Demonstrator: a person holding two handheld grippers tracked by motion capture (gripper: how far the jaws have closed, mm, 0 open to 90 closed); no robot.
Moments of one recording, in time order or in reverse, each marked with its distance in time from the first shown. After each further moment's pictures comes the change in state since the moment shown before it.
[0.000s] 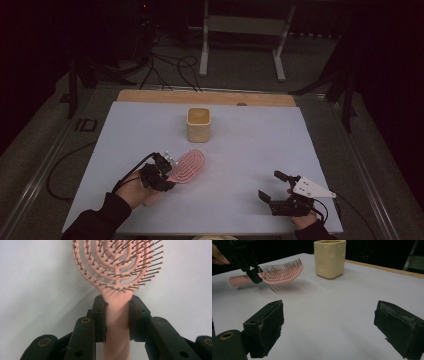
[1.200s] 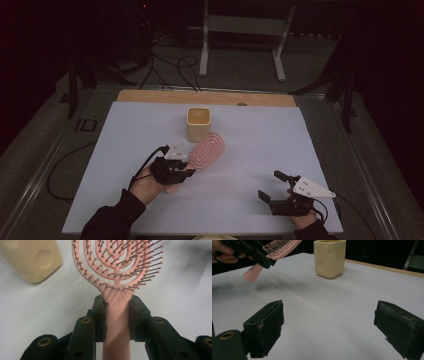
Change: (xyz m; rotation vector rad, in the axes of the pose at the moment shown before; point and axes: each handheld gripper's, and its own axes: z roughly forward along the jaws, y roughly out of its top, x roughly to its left) left arm -0.016 0.022 -0.010 -0.390 -0.069 0.095; right arm -0.001 -0.001 0.001 0.001 0.002 0.004
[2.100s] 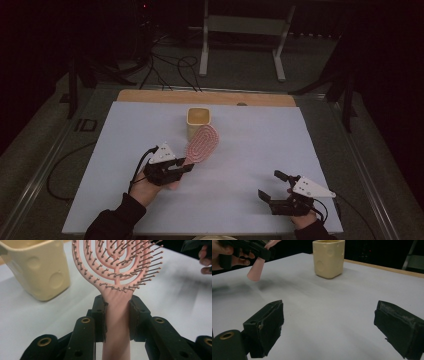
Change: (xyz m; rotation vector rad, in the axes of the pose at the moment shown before) left arm 0.004 -0.020 -0.009 -0.251 0.029 -0.038; right arm 0.000 0.000 0.000 0.002 -0.009 0.001
